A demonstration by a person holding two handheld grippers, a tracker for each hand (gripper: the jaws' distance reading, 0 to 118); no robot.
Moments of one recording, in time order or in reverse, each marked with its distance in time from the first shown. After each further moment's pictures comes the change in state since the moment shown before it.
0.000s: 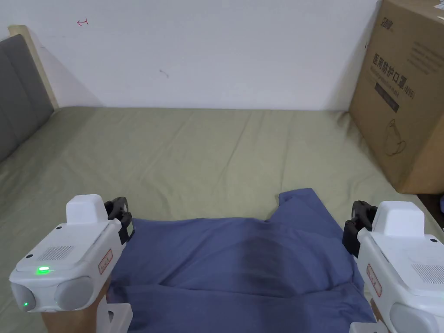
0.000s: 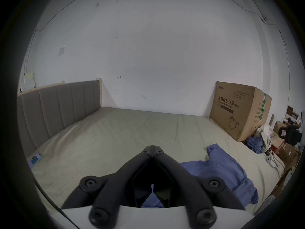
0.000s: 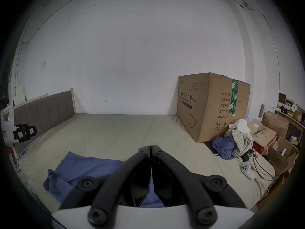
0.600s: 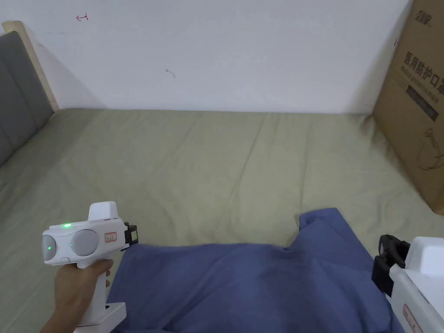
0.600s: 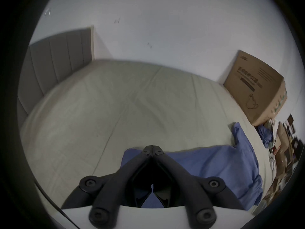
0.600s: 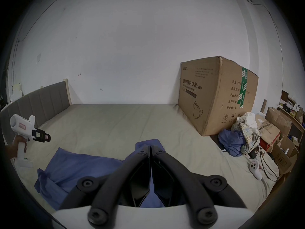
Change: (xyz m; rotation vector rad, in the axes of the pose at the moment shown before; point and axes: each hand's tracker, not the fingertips) left arm -0.084 -0.011 -0.240 -0.520 0.007 0.113; right arm 0.001 -0.013 -0.099 -0.119 -0.010 0.003
